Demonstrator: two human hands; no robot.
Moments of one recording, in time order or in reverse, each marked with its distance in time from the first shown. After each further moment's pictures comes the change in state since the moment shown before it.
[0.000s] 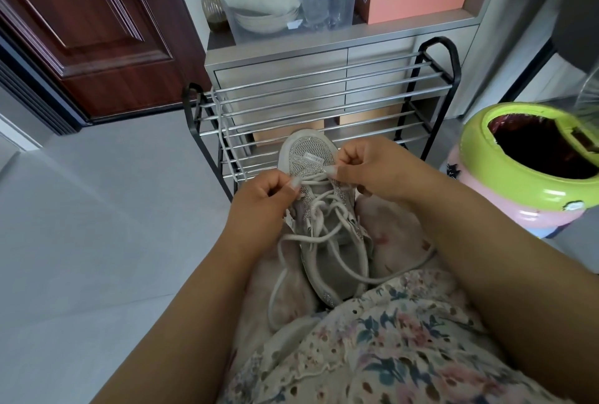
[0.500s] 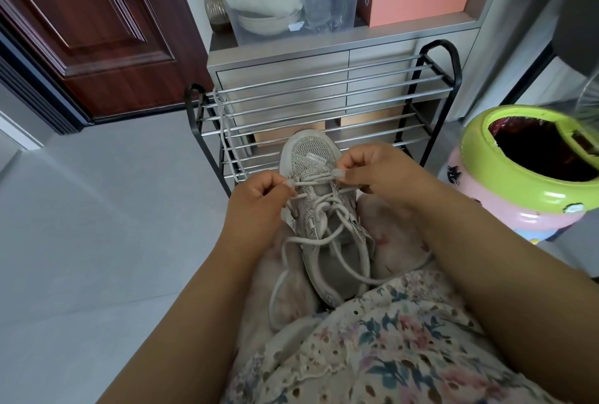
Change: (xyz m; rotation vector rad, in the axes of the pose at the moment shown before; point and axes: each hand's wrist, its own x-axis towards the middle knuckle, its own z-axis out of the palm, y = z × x) left_hand -0.003 0.002 -0.001 -0.050 0.104 -0.035; right_hand -0.006 0.005 0.007 0.323 0.035 0.055
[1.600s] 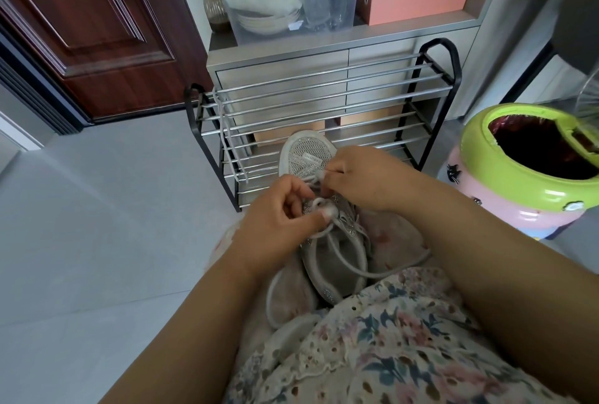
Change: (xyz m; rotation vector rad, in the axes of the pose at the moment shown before) left_hand -0.017 -0.003 0.003 0.042 -0.307 0.082; right_hand -0.001 -0.024 0.013 -0.875 -0.128 -0.117
